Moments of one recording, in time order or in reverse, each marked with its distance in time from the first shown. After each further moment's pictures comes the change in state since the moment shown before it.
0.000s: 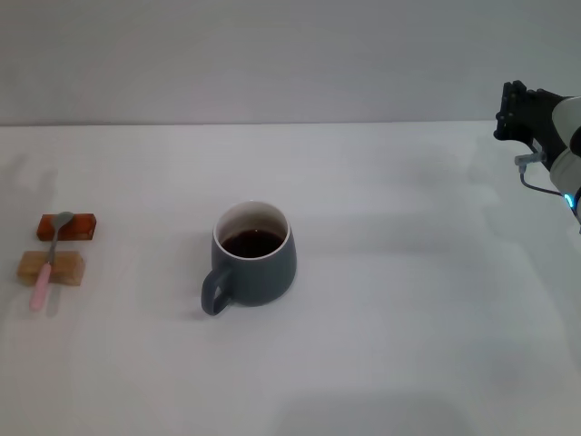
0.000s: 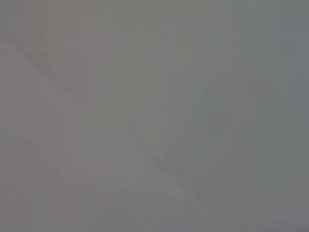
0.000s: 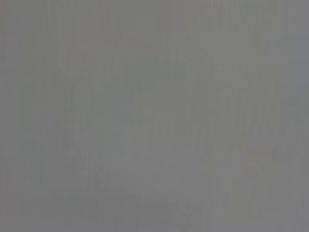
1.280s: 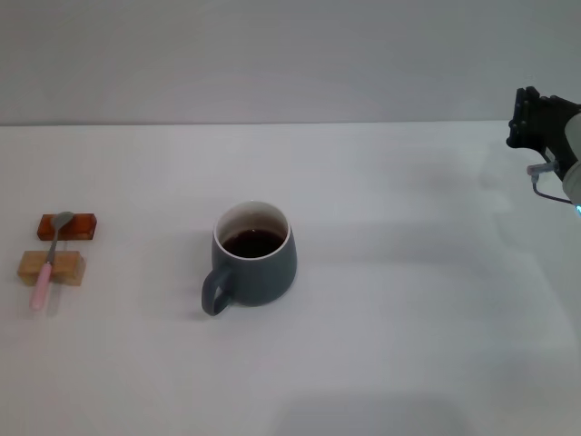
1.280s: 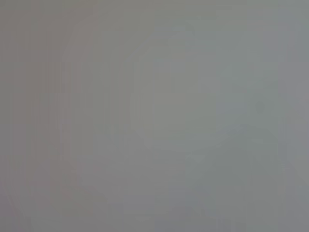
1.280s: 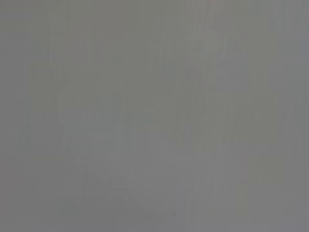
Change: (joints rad) left arm -0.226 0.190 -0.658 0.828 -0.842 -1.086 -0.519; right arm -0.014 0.001 -0.012 -0.046 0.001 -0.073 0.001
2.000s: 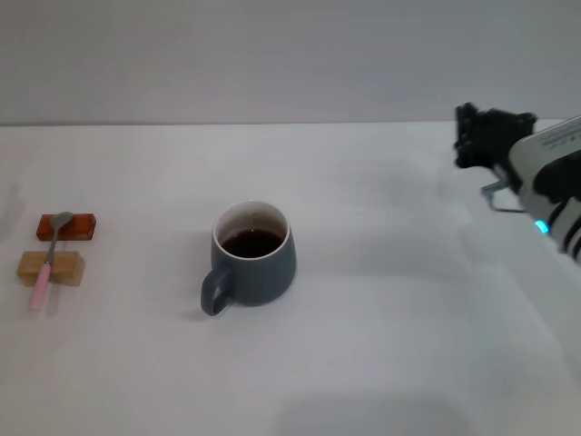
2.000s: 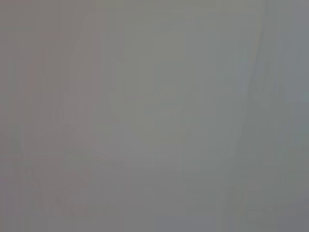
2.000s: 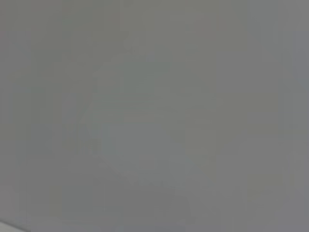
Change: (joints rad) left arm -0.105 -0.197 -0.106 0.270 -0.080 0.120 0.884; right arm 0.017 0.001 -0.178 0.011 -0.004 0.000 0.006
